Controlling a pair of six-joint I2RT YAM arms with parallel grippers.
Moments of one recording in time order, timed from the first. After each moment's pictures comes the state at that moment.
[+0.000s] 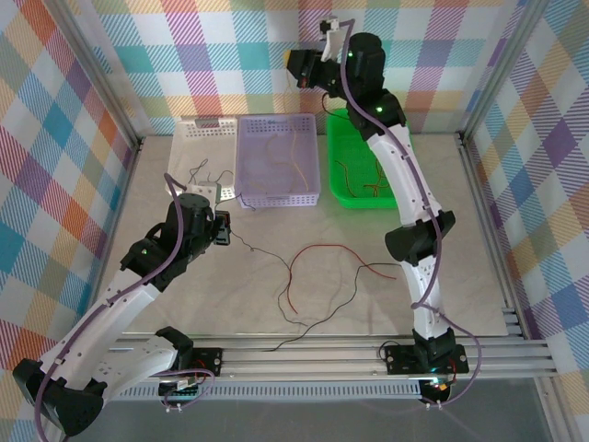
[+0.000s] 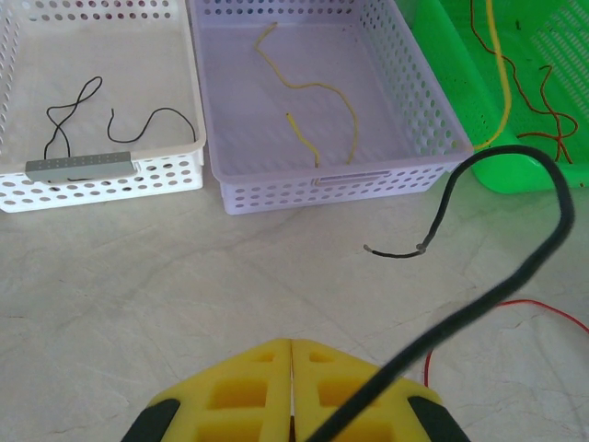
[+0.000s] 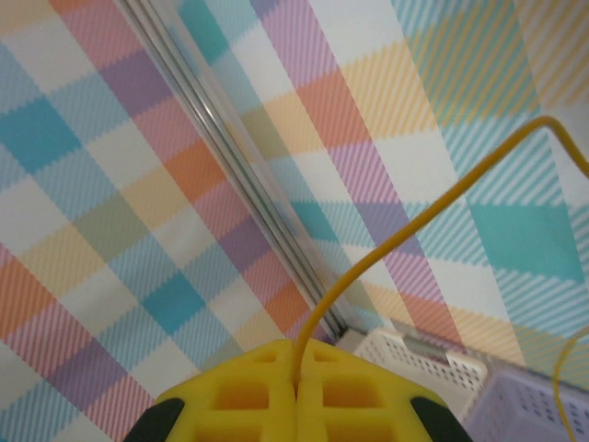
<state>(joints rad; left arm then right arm) -0.52 0.93 0.98 -0.66 -0.23 -0.31 0.46 2.26 2.80 -0.45 -0.45 0.49</state>
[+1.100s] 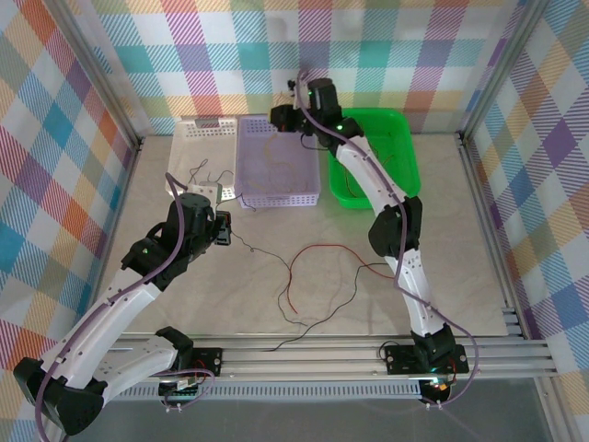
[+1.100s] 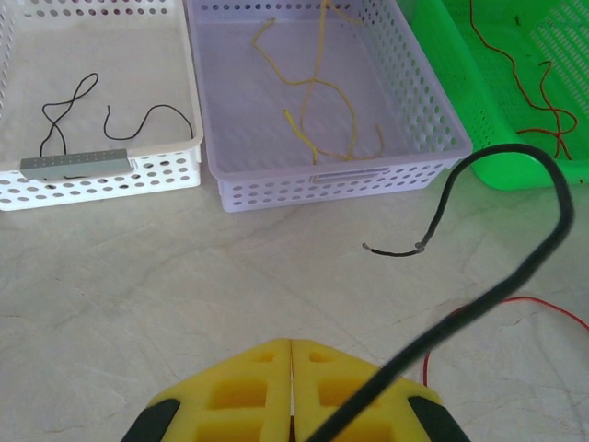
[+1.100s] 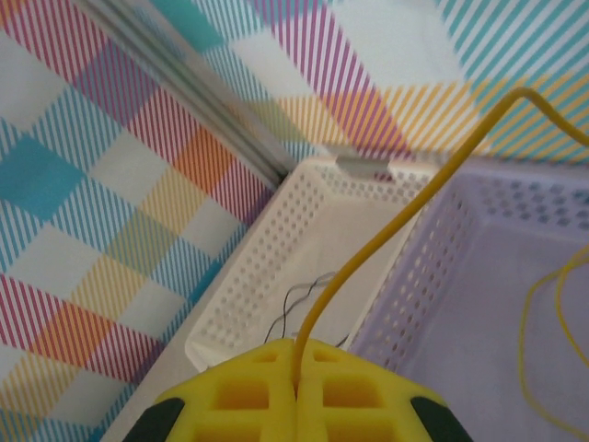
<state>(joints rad) -0.52 0.94 0.98 -0.66 -0.22 -0.31 0.50 2.50 2.62 -0.47 -0.48 0.47</state>
